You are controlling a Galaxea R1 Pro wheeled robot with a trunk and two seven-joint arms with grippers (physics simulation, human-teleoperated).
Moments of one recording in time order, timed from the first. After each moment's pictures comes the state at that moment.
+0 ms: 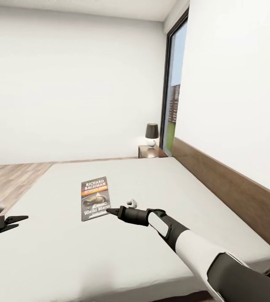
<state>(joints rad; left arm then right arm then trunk) -0.99 0.75 0.42 -0.01 -0.26 0.46 -1.28 -0.92 0.17 0.72 -0.36 -1.10 0.44 0.66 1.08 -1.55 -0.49</state>
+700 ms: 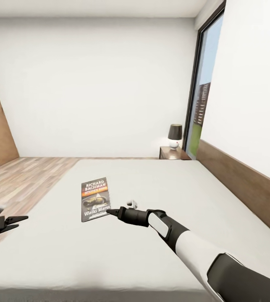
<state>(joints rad) -0.98 0.75 0.41 -0.01 -0.26 0.46 -1.28 -0.91 0.17 0.72 -0.35 -1.10 0.44 0.65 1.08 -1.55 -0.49</state>
